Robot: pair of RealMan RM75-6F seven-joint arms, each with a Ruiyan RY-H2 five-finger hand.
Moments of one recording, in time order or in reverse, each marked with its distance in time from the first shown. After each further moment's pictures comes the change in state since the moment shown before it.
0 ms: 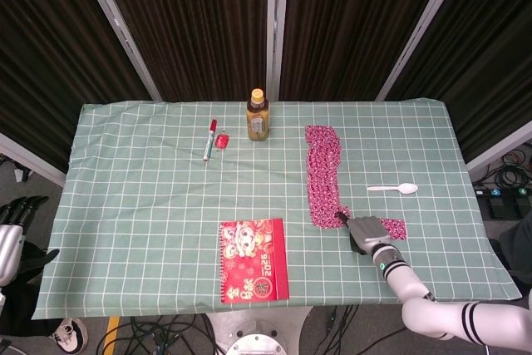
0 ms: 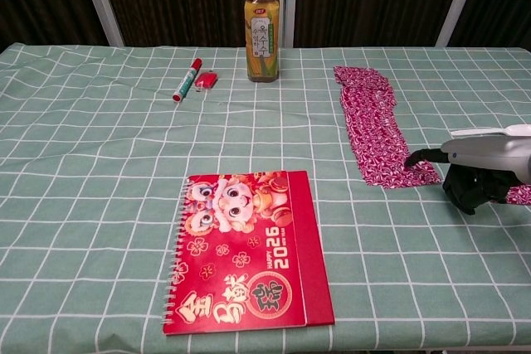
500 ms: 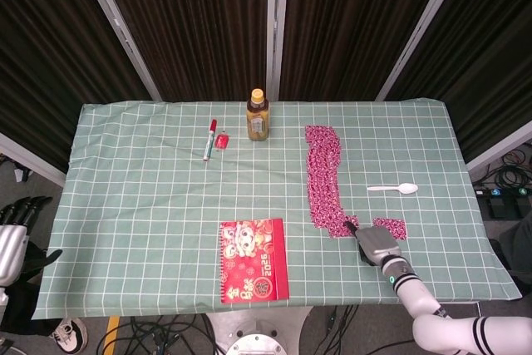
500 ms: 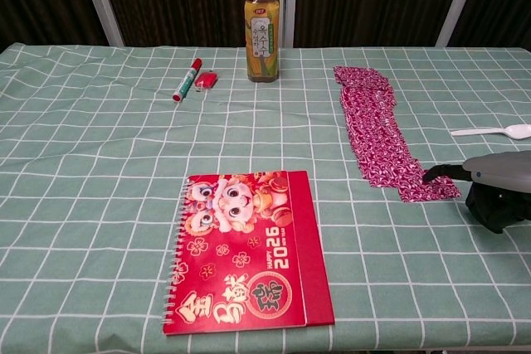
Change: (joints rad) left arm -0.005 -0.004 0.002 -0.009 0.009 -0.005 0.021; right arm -0.050 0.037 -0.087 -0.060 -0.103 0.087 0.003
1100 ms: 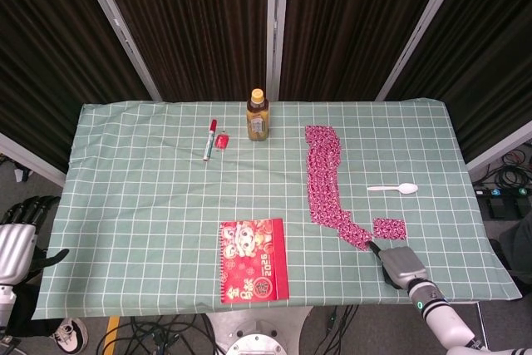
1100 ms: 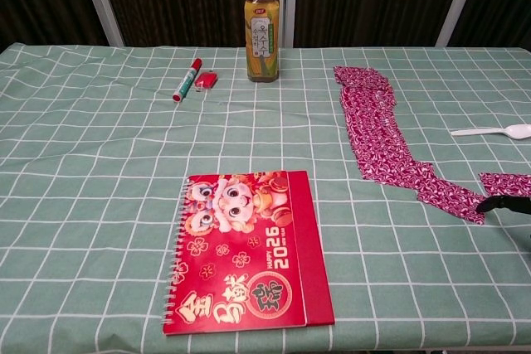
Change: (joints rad) left arm -0.011 -0.008 -0.001 -0.023 0.005 -0.008 0.037; right arm -0.123 0.120 -0.109 -0.075 -0.184 0.032 0.070
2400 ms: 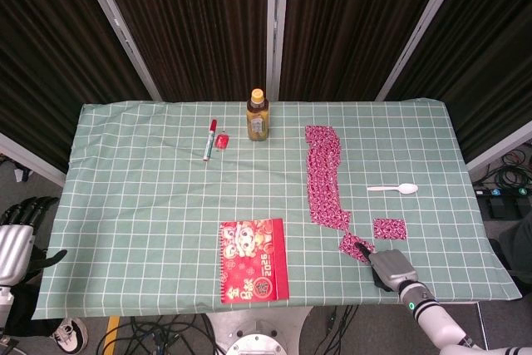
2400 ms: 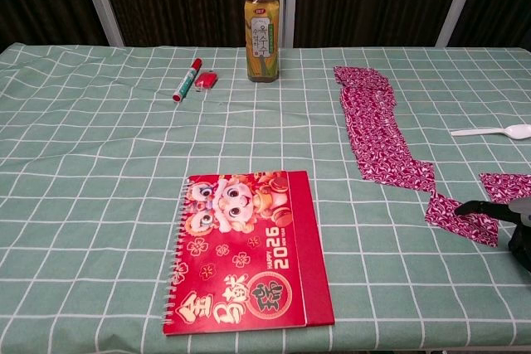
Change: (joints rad) left arm 0.004 0.002 0.004 0.008 0.001 0.004 -0.012; right arm -0.017 -0.025 0.033 -0.006 -0.001 -0.054 0.003
